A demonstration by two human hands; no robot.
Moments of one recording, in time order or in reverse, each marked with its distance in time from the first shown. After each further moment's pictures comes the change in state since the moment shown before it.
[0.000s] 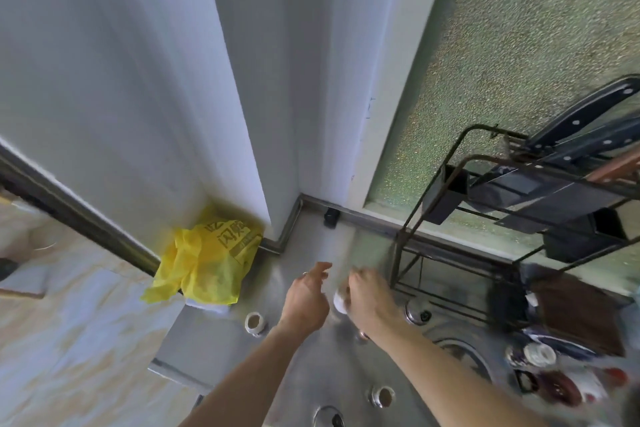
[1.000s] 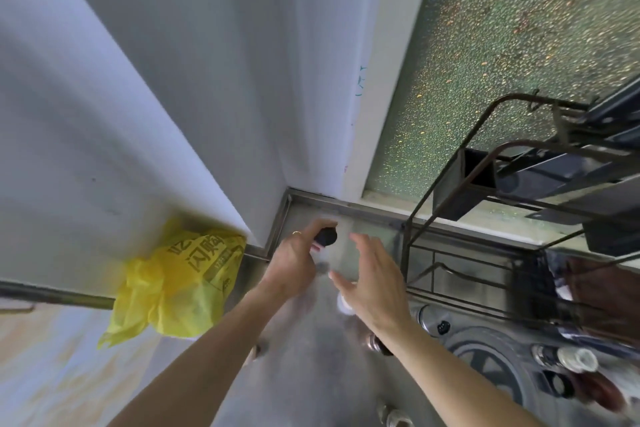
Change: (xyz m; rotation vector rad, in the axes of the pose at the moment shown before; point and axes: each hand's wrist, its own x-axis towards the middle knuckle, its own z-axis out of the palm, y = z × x) left_hand 0.101 0.002 -0.041 -0.041 -0.067 0.230; right_hand 0.057 0.022 0.015 0.369 0.303 0.026
